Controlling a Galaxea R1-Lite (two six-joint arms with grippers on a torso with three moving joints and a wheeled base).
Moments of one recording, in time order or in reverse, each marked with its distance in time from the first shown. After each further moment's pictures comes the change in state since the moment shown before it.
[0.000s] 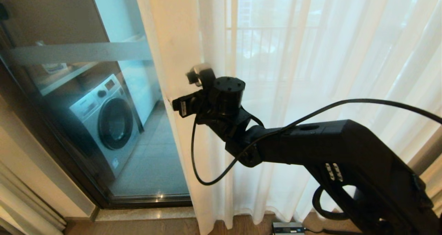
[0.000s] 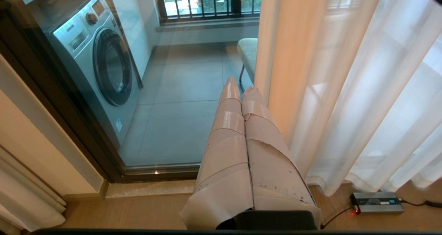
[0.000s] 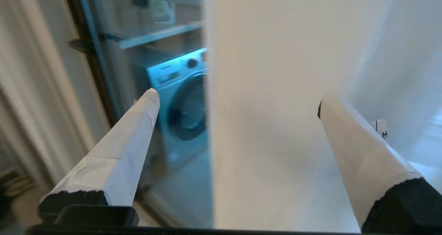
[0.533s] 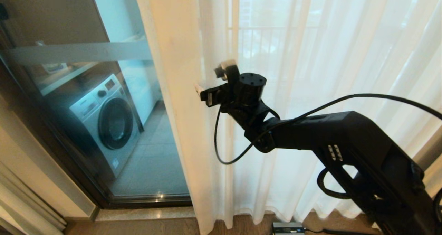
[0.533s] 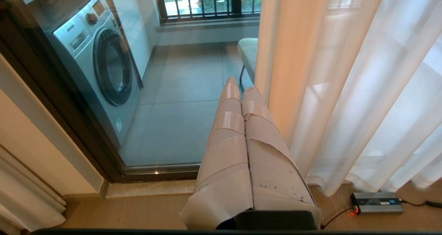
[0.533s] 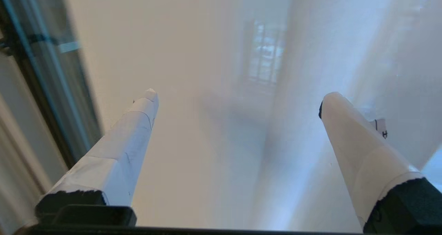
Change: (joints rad) left arm 0.000 0.000 0.000 0.000 0.000 0.000; right arm -0.136 0.016 -0.002 -0.036 0.009 -0.027
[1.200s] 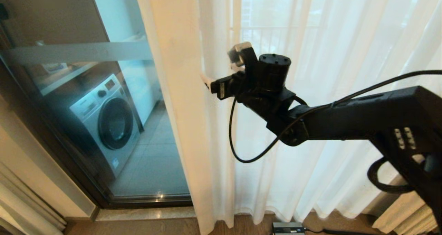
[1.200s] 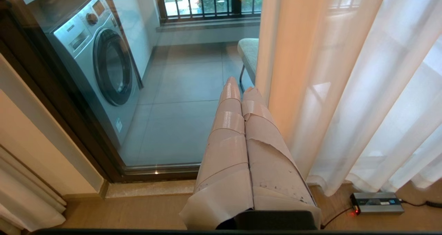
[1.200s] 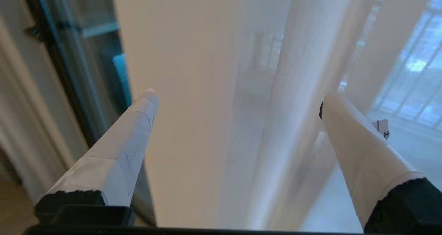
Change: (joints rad) left arm 0.000 0.000 0.000 0.000 -0.001 0.000; right arm -0.012 -0.259 0.292 0.035 0.065 -0.004
